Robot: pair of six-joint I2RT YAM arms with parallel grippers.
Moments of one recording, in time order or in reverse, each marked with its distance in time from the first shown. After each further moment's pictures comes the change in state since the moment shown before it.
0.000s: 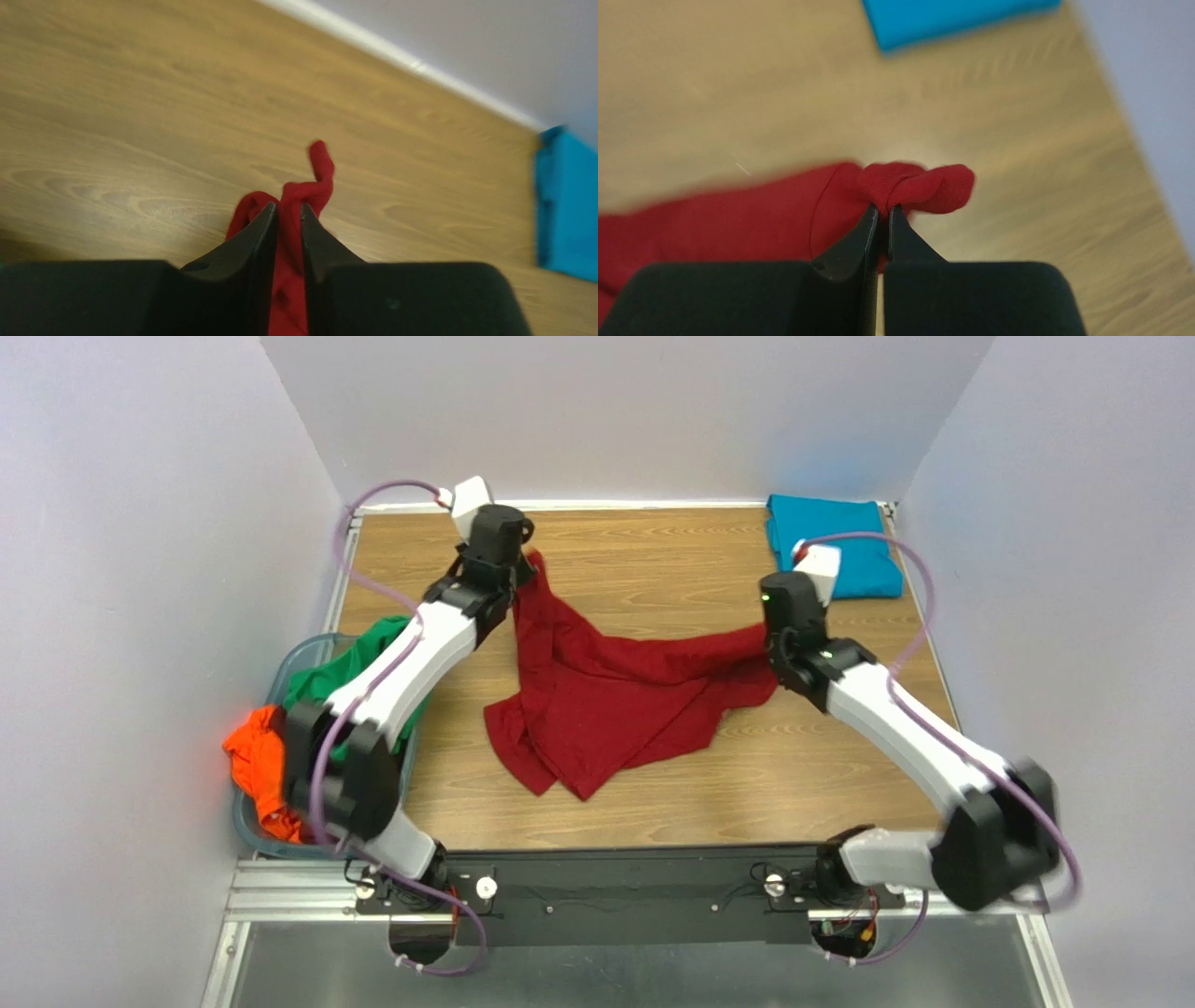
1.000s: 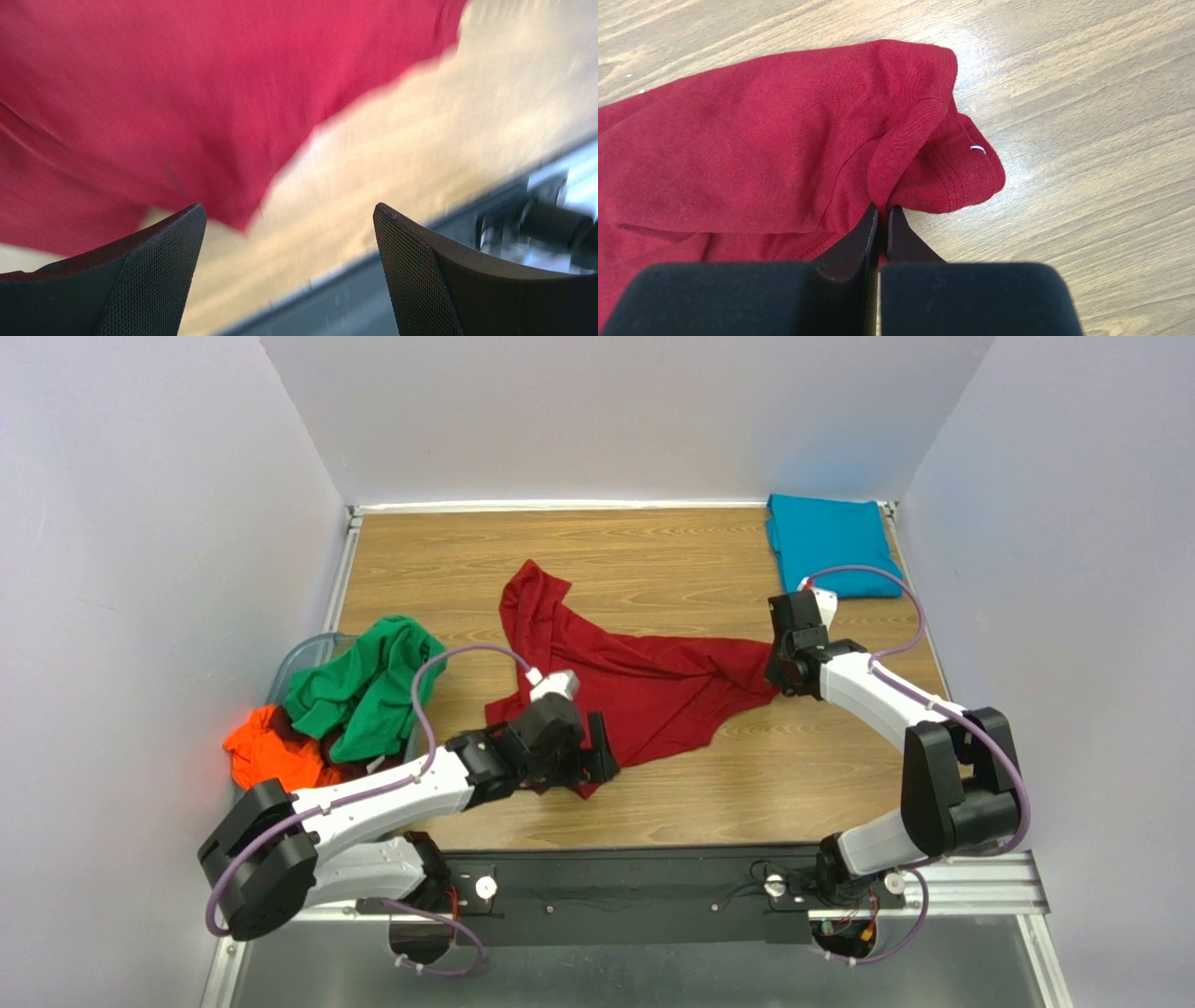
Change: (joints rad) left arm -0.502 -0.336 -0.702 -0.031 0.363 -0.266; right arm -0.194 0.281 -0.119 -0.033 -0.331 0.157
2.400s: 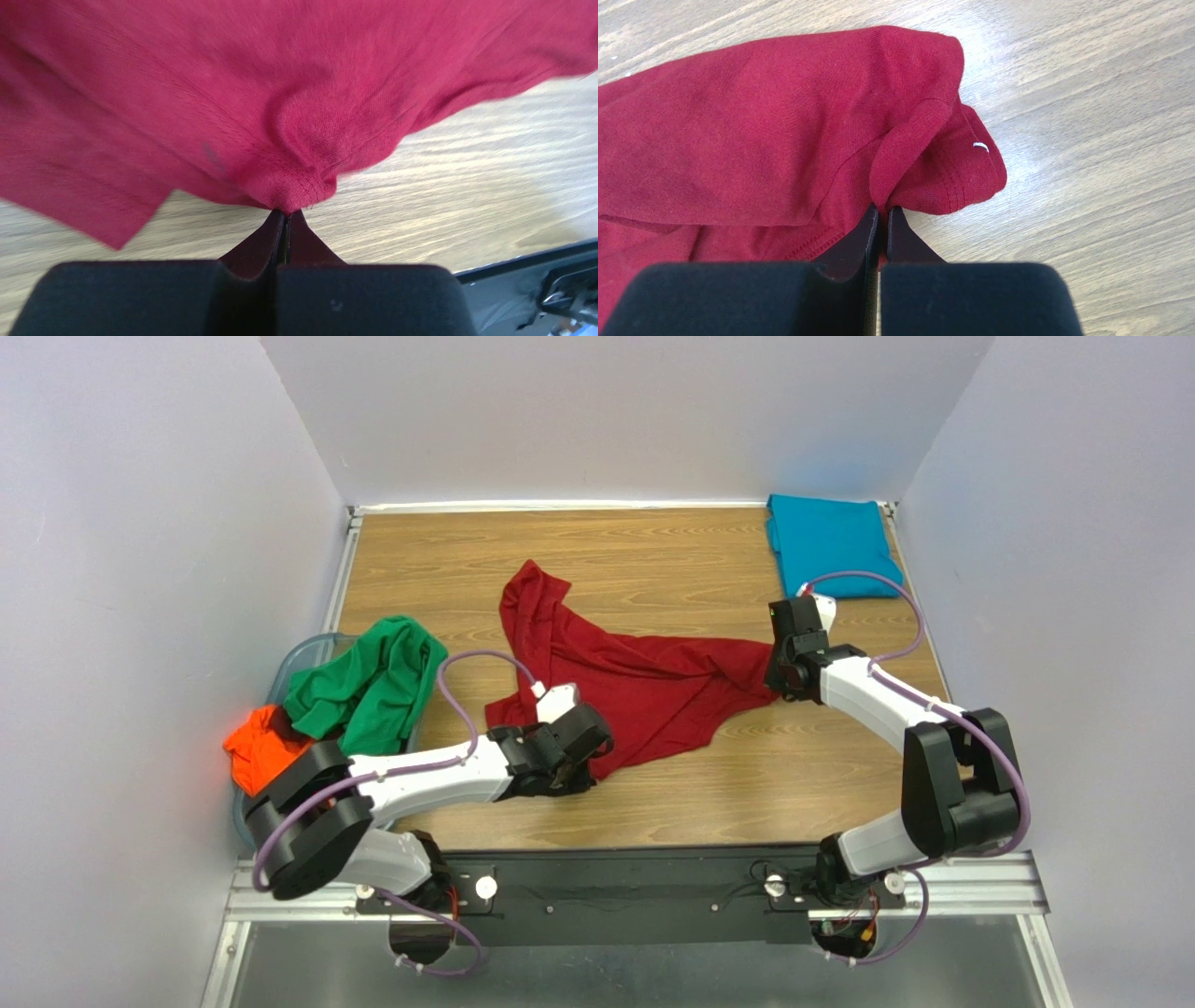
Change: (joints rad) left arm -0.106 0.221 0.056 -0.117 -0.127 -0.192; right arm 0.000 -0.011 -0.033 0.016 -0.022 -0.001
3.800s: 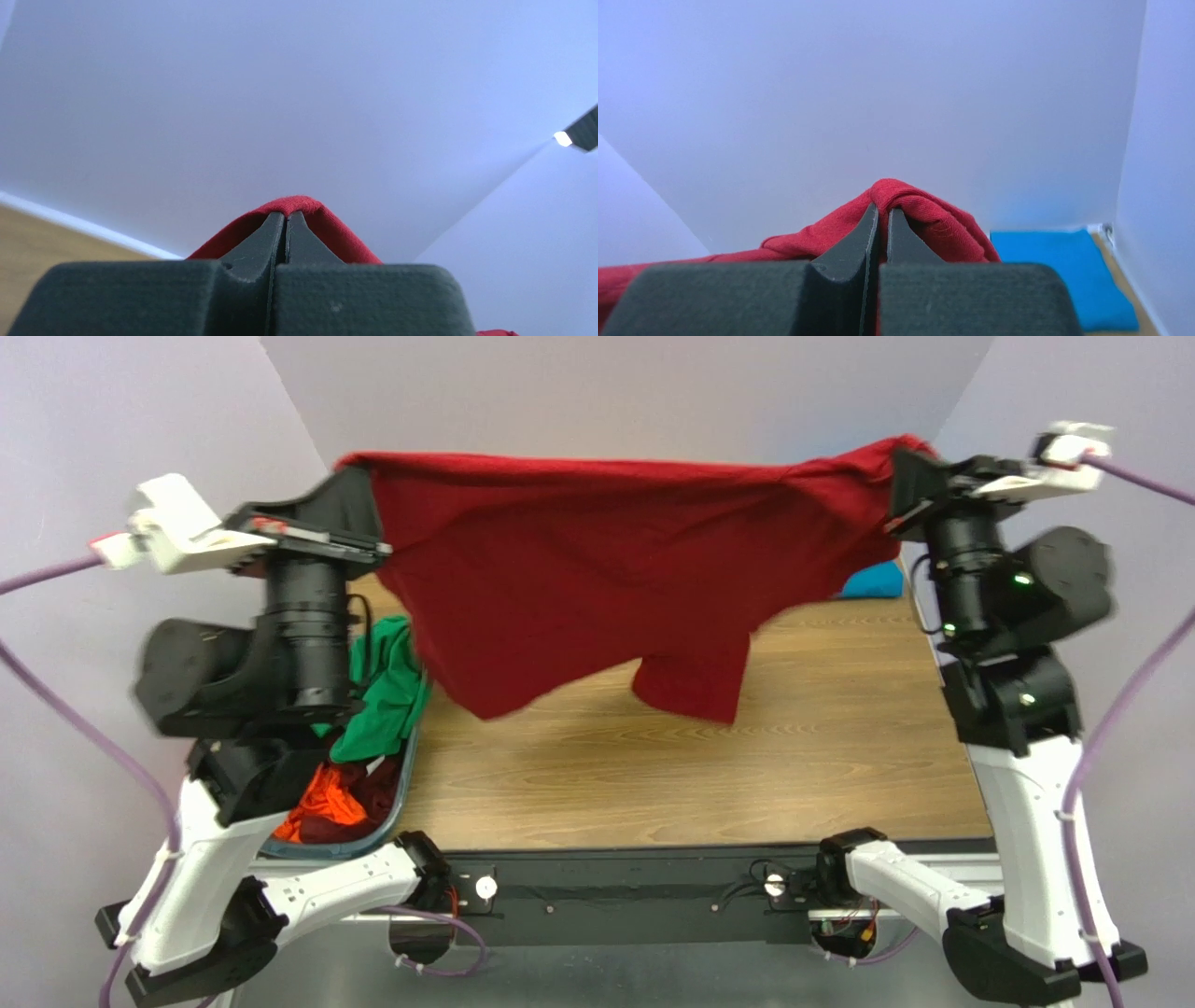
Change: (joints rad) left arm 0.178 -0.435 0.939 0.261 -0.637 0.768; right arm 0.000 -0.473 0.686 0.079 -0.134 -0.254
